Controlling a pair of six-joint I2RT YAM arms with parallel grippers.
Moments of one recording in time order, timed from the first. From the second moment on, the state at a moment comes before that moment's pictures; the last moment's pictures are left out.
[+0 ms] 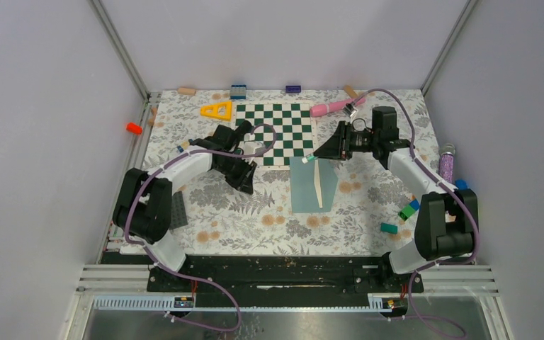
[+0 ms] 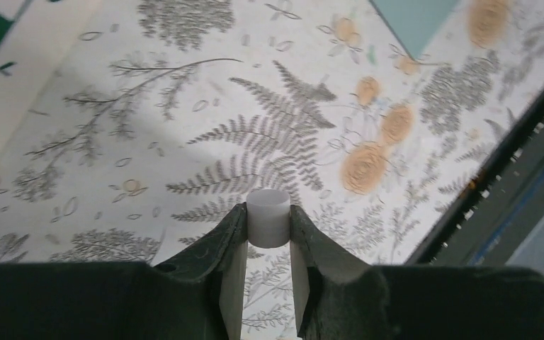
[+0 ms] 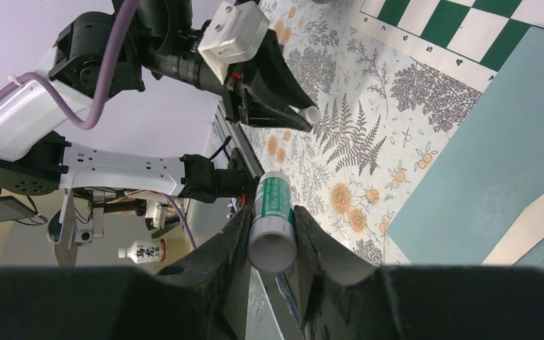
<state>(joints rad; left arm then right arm) -0.38 1.67 1.11 -0.67 0.61 0.29 0.13 1.52 1.03 -0.15 -1.09 0.55</state>
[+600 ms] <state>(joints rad) -0.49 2.02 1.50 -0.95 0.30 0.32 0.09 1.50 1.03 -0.15 -1.09 0.55</state>
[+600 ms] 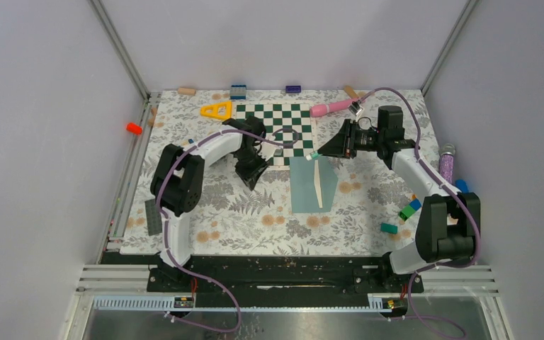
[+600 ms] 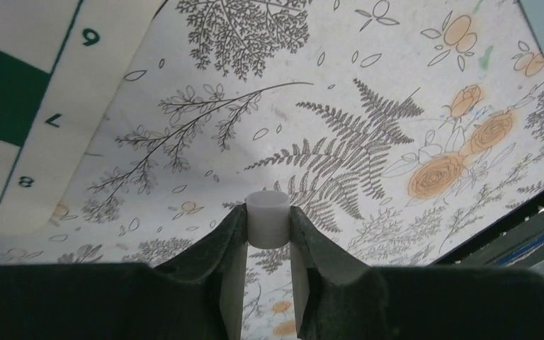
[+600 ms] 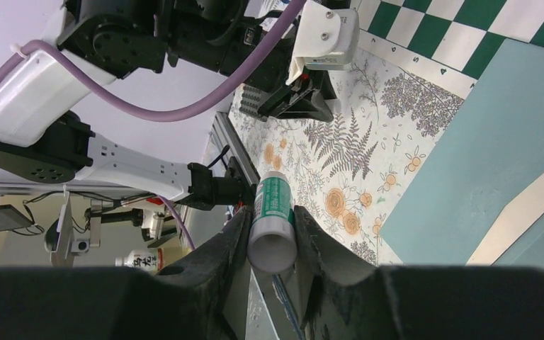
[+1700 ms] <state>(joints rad) -0.66 2.16 1.58 -1.21 -0.01 0.33 0.07 1.47 1.03 -0.14 -1.09 0.56</state>
